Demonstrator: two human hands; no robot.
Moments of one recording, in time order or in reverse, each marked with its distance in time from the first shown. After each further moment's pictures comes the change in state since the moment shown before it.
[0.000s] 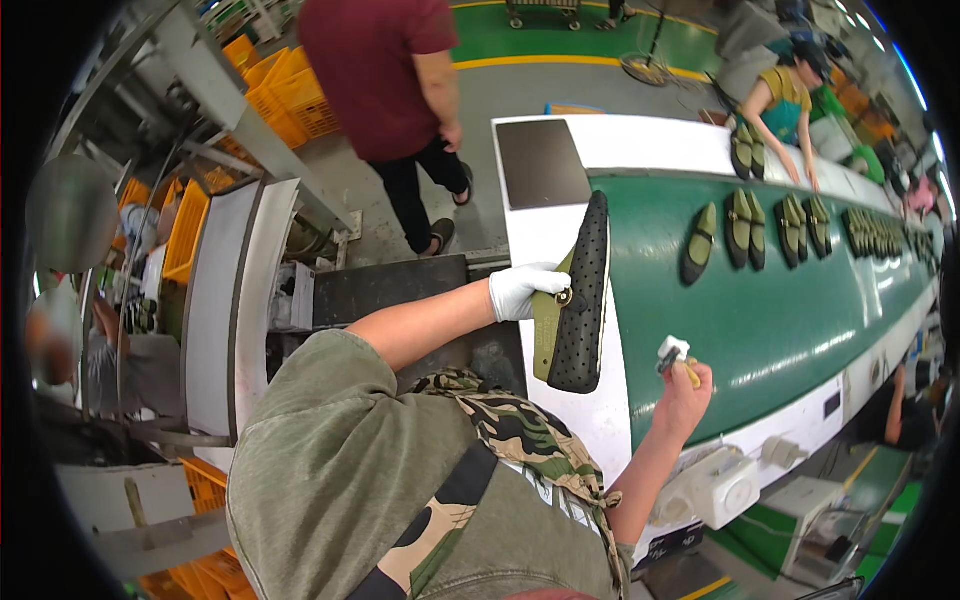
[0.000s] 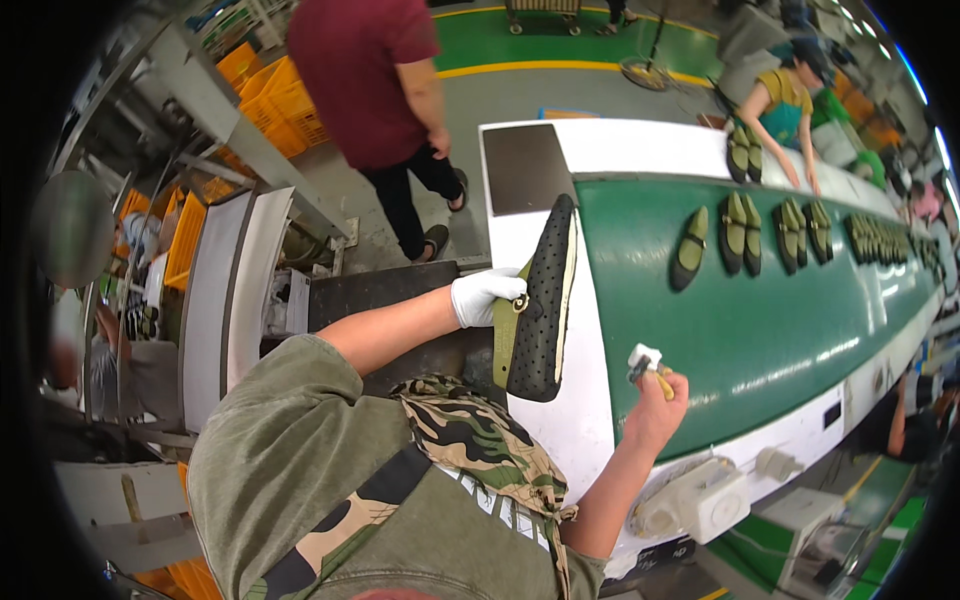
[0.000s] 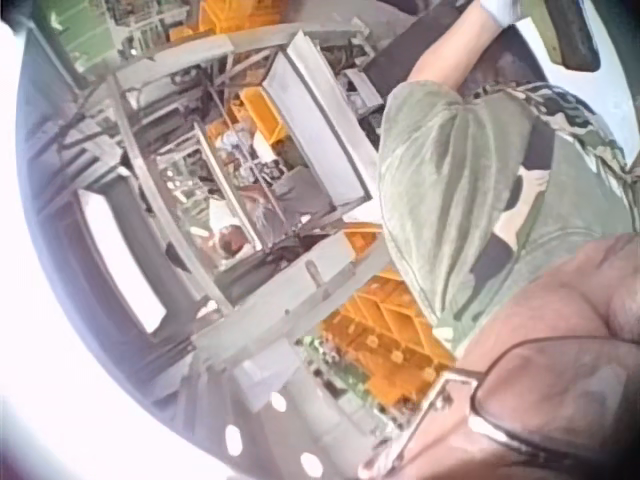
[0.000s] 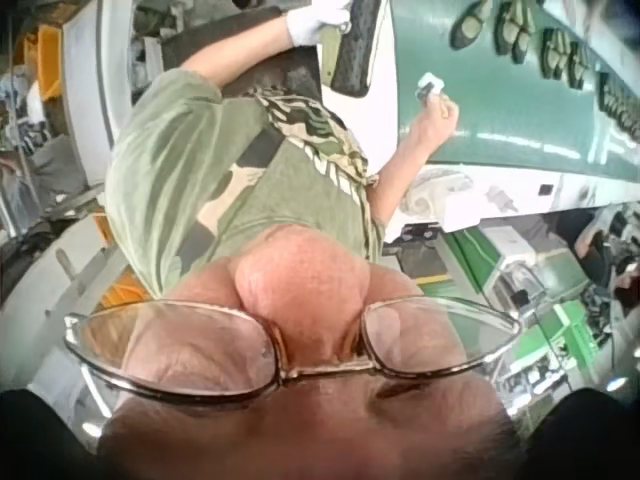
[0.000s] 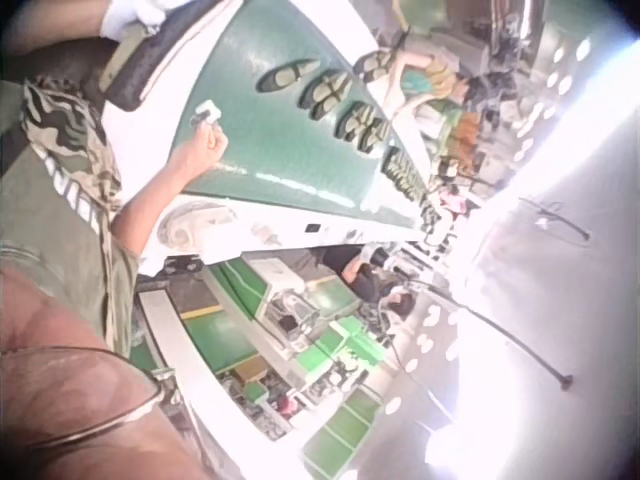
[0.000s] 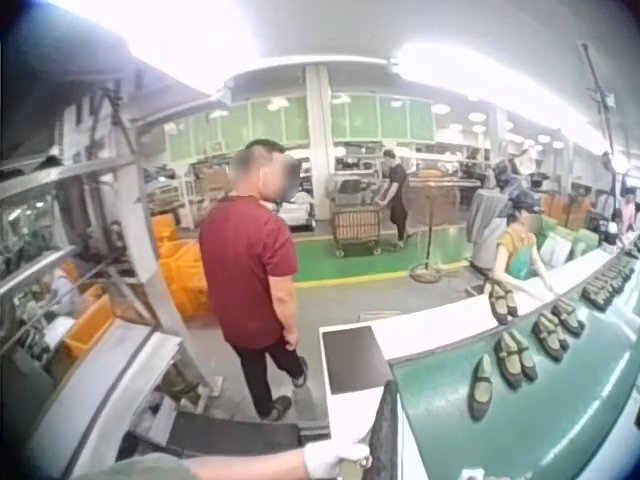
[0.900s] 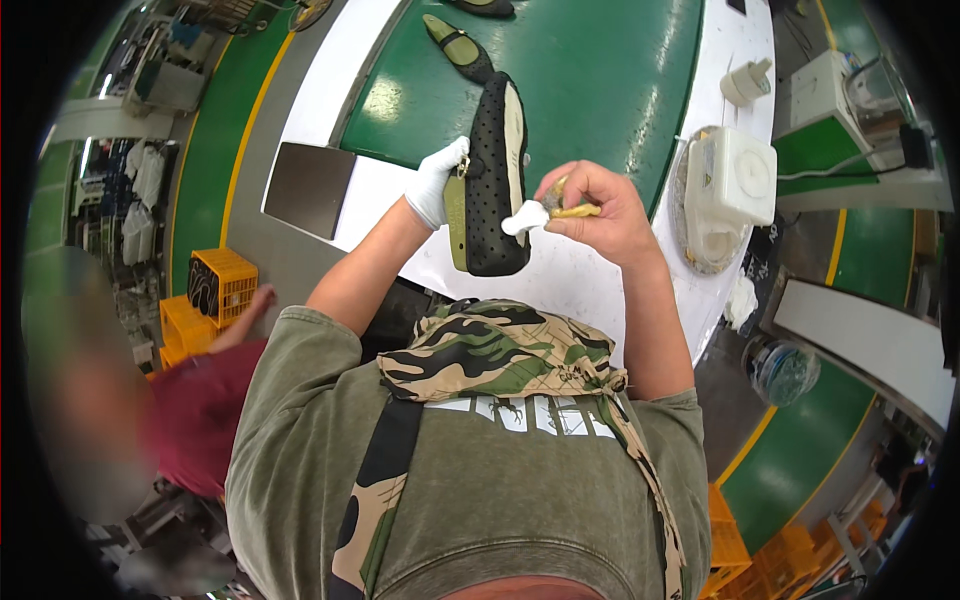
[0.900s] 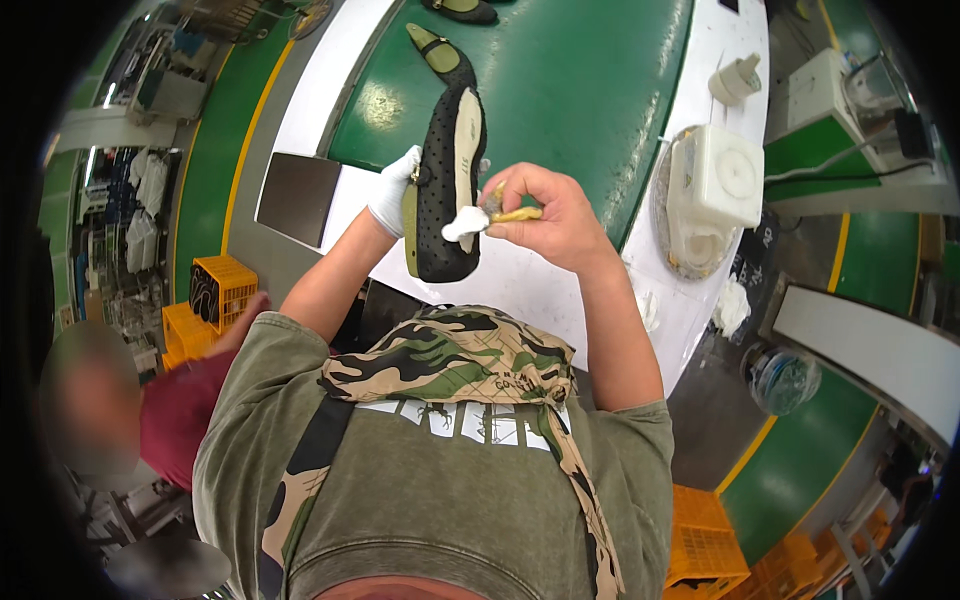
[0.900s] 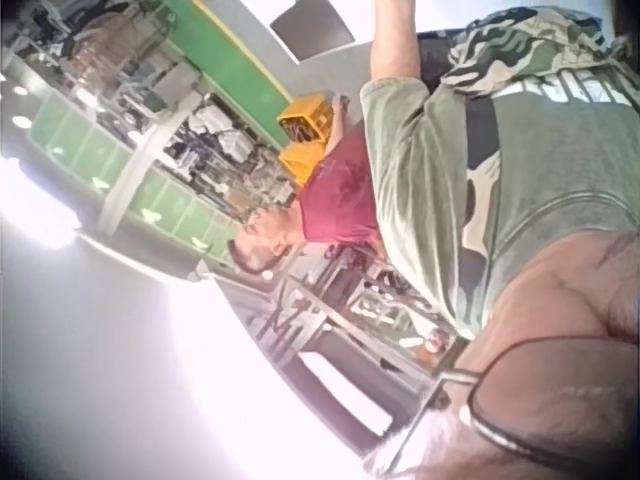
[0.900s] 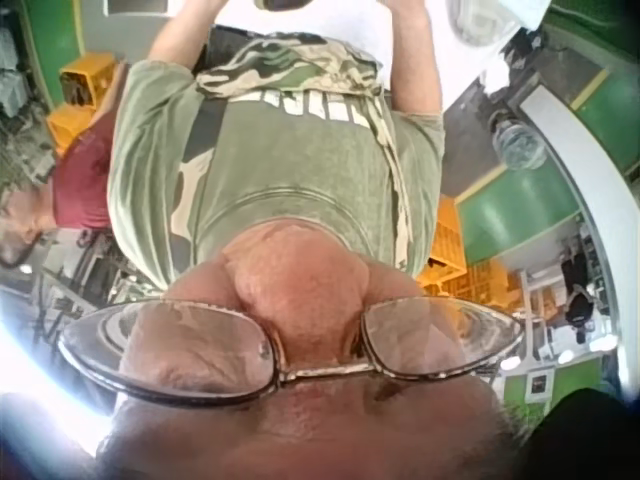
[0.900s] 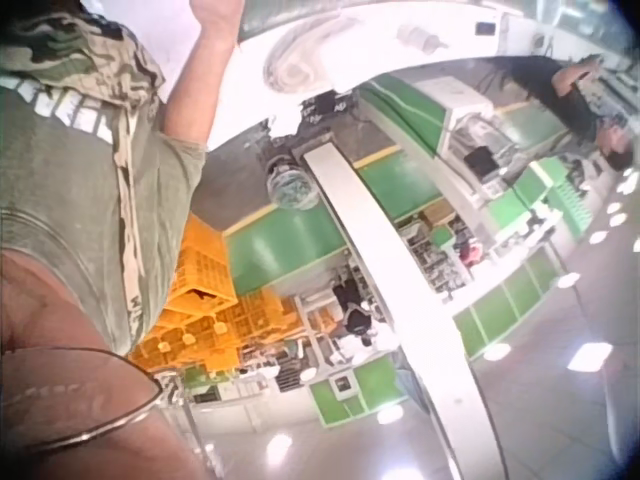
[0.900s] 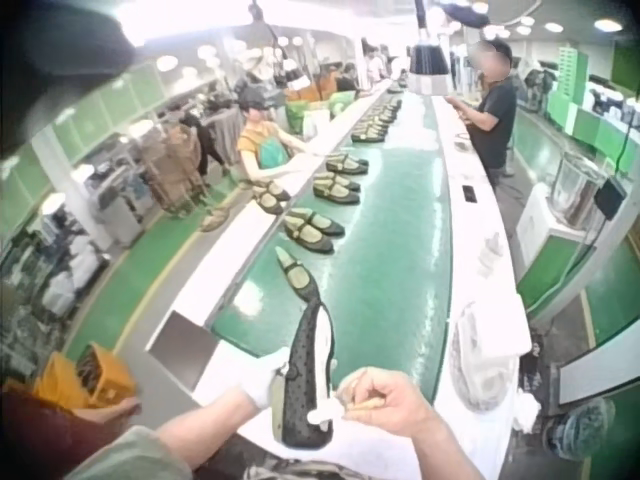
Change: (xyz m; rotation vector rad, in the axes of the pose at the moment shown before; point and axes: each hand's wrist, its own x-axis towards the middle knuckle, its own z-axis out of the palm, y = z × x) left_hand 0.201 -0.084 0.066 0.170 -0.187 -0.626; right_hand -0.030 -0.068 -0.041 -0.284 -0.183 -0.235
